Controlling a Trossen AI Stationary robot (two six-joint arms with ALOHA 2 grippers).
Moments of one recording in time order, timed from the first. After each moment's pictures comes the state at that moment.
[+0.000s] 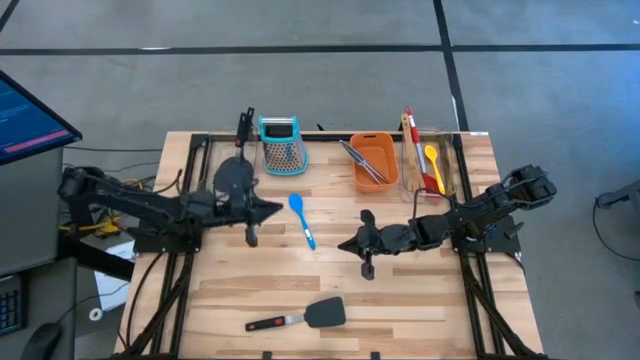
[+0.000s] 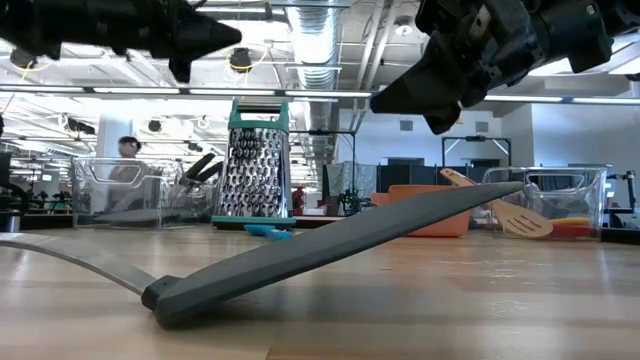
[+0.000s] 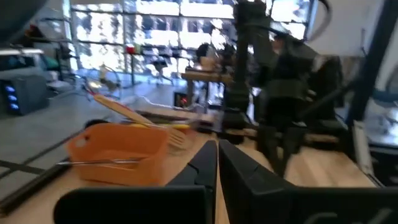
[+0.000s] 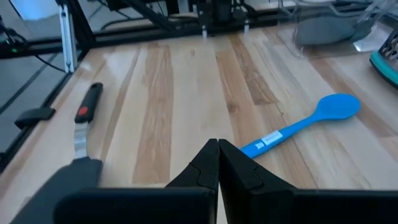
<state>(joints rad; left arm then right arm) -0.13 0.91 0.30 0.67 -0.33 -0.06 0.31 1.51 0.62 0.47 0.29 0.25</state>
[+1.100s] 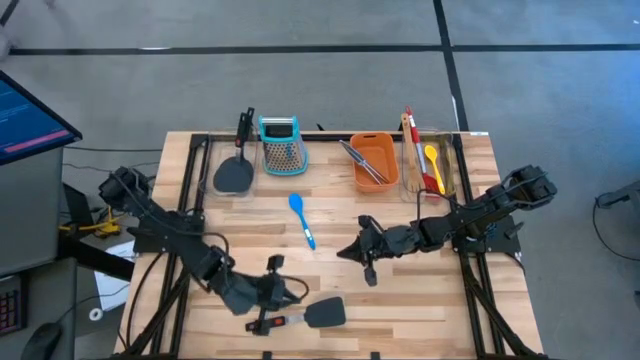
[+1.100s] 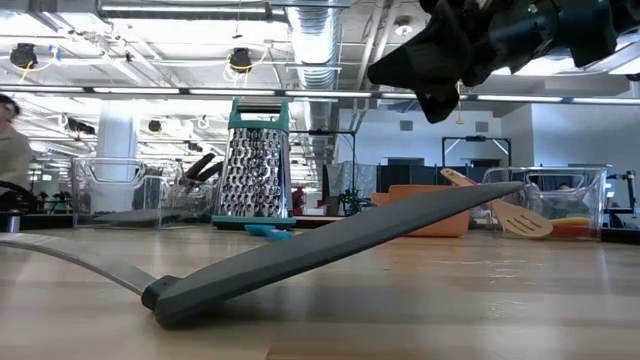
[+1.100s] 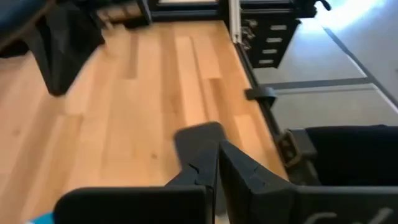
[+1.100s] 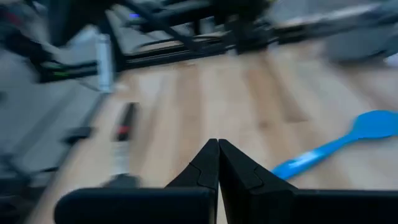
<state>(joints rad) -0.68 1.50 1.06 -0.14 -0.44 -0.33 0.35 1.51 0.62 0.57 0.26 0.27</state>
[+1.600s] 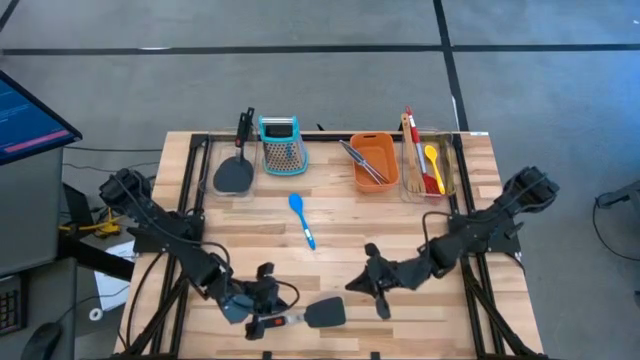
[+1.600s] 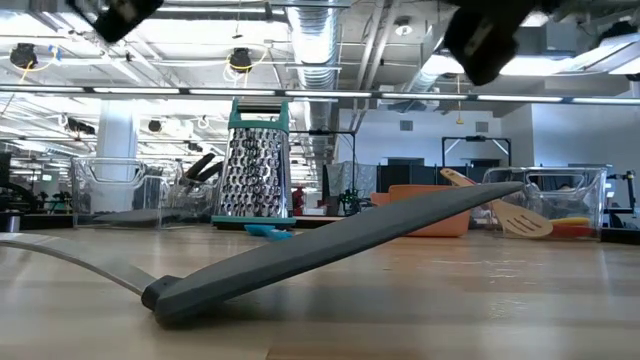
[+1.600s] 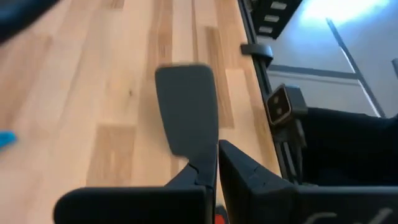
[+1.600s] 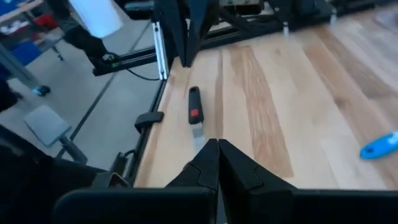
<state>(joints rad) -0.75 1.52 0.95 -0.13 -0.43 -0.58 0.58 1.51 0.75 0.39 0.34 0.45</state>
